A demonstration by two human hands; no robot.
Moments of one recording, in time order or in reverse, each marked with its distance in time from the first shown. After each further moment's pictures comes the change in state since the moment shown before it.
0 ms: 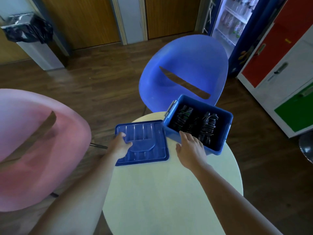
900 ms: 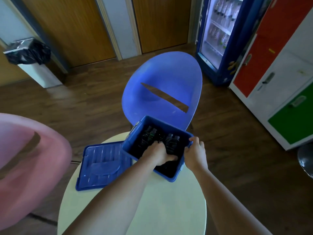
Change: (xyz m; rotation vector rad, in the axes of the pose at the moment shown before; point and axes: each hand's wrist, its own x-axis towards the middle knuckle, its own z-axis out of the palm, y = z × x) left_hand -0.040 0.277 0.146 0.357 -0.169 0.212; right_hand 0.067 0.161 -0.082 0.544 0.113 0.277
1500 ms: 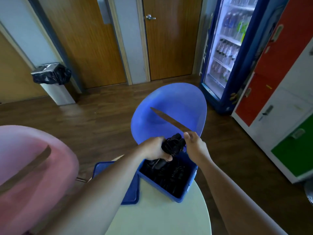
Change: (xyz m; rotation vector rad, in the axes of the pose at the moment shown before) left_hand -0.044 -0.012 -0.140 -0.059 0.079 0.323; right_hand 0.011 -0.105 -0.043 0.087 -0.022 -0.227
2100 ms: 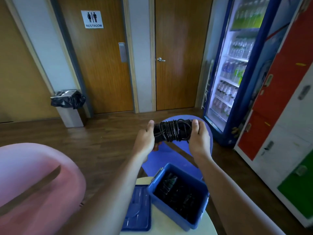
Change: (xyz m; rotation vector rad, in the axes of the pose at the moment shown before) left_hand -0.079 -0.011 -0.111 -0.879 0.622 -0.142; right_hand -0.062 -0.166 -0.017 0.388 0.306 -0.304
